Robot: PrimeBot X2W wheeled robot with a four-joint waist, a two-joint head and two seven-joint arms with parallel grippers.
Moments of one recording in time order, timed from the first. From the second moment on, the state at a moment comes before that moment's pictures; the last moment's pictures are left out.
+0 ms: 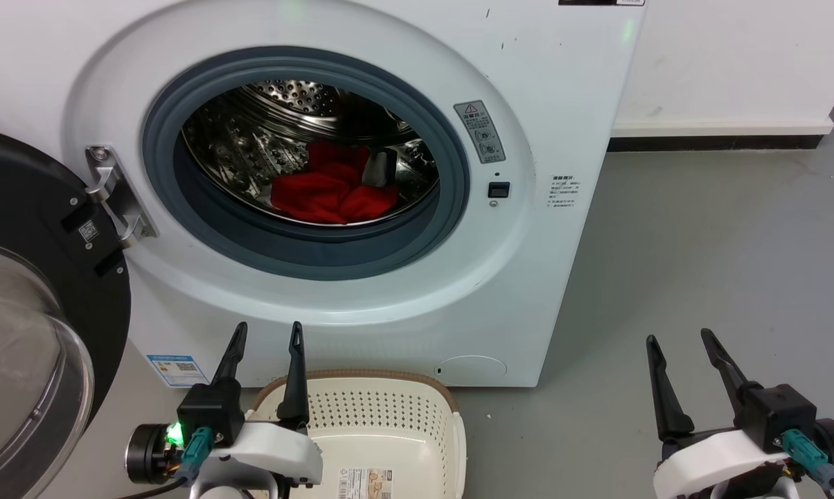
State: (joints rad) left arm -0.08 0.05 -0.10 0.22 -0.12 0.03 -0.26; right arm 0.00 -0.05 -0.01 0.15 0.03 0.13 -0.20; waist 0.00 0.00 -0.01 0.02
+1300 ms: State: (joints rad) left arm -0.51 0.16 0.01 0.48 -0.10 0.00 -0.26; right arm -0.15 -0.05 0.06 0.02 0.01 0.13 -0.17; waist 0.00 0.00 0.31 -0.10
